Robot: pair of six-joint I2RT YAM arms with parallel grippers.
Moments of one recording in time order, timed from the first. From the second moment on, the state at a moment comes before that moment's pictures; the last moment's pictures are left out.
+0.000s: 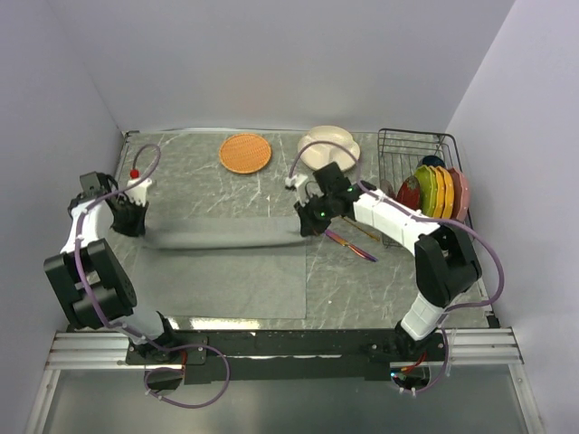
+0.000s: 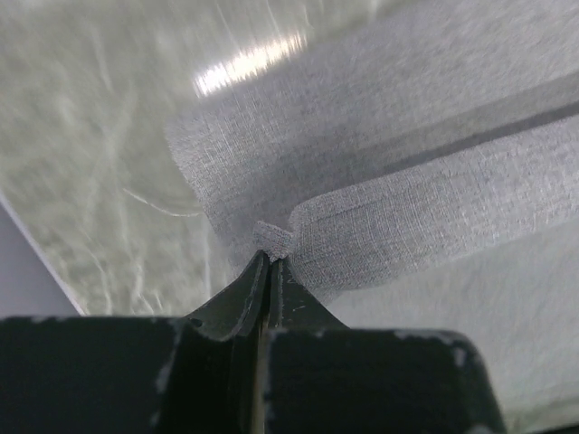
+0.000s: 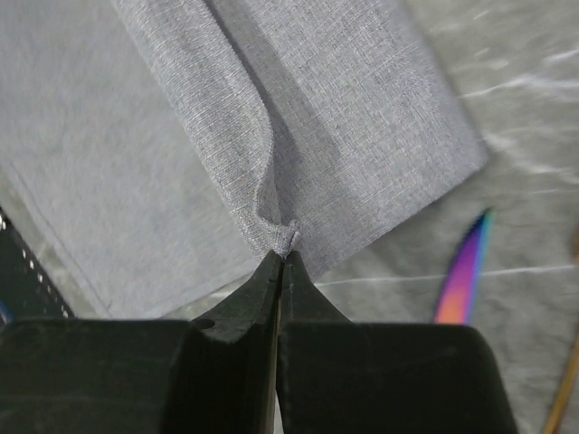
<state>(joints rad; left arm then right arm) 0.43 1.52 1.08 -0.70 0.36 0.70 0.55 1.68 1.23 -0.56 -0.44 -0.23</state>
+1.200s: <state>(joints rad) 0.30 1.84 1.37 -0.86 0.44 1.00 0.55 2.16 1.79 -0.87 -0.36 -0.40</state>
